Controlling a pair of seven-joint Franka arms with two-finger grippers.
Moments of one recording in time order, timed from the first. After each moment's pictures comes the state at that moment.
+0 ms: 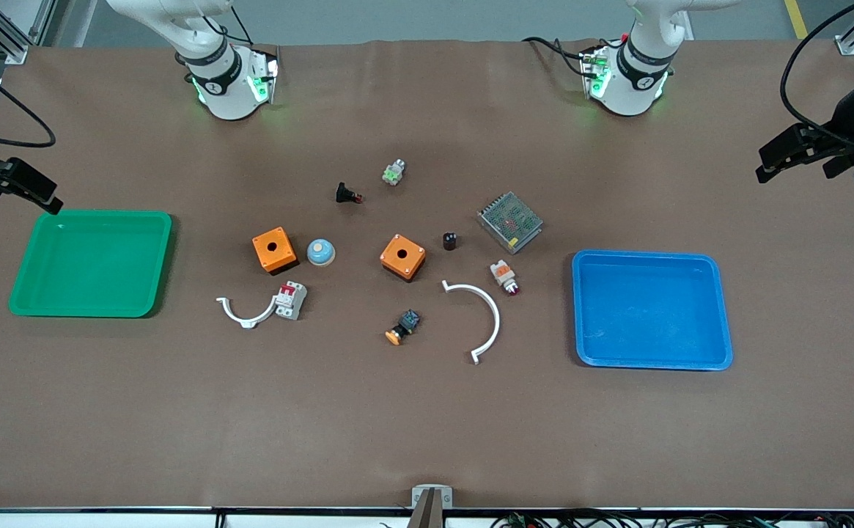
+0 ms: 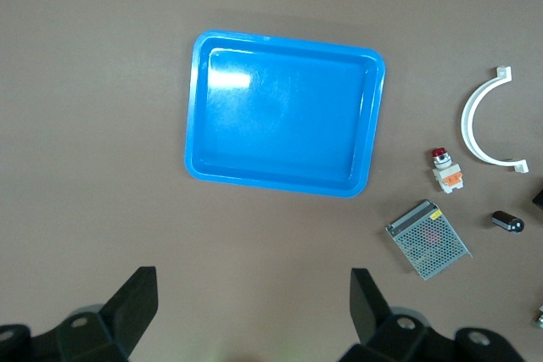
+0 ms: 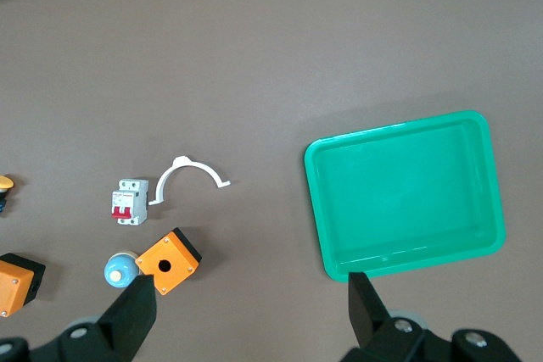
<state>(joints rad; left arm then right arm) 0.01 -0.06 -0.06 -1.59 -0.01 1.53 -0.12 0.01 -0.07 -0.05 -1.66 -0.02 1.67 0.16</state>
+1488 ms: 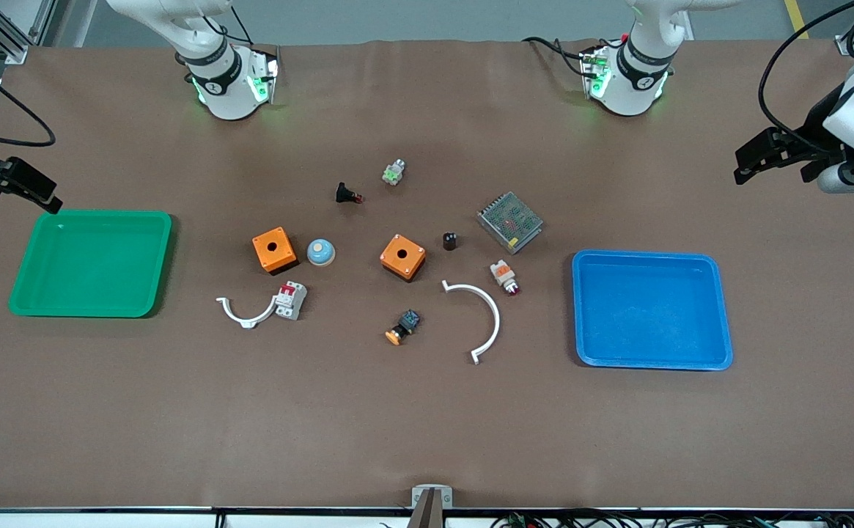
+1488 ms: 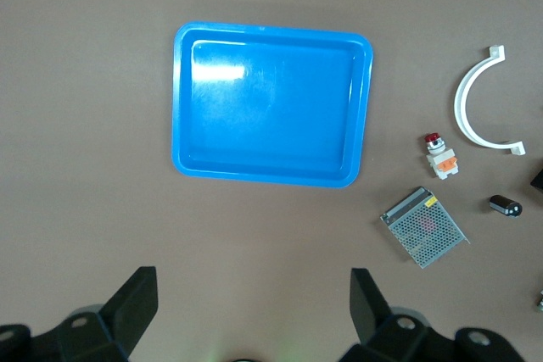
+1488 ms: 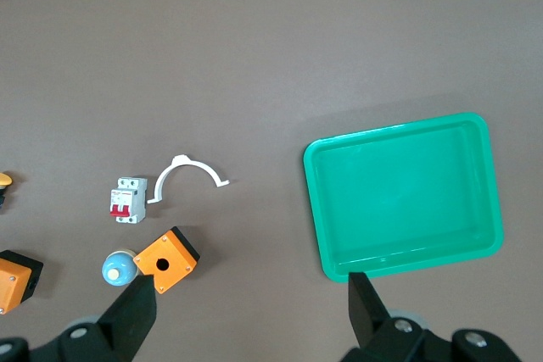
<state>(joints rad) 0.00 -0.05 -0.10 -1.60 -0.01 1.52 -0.12 0.01 -0.07 -0.05 -1.66 -0.02 1.67 0.15</state>
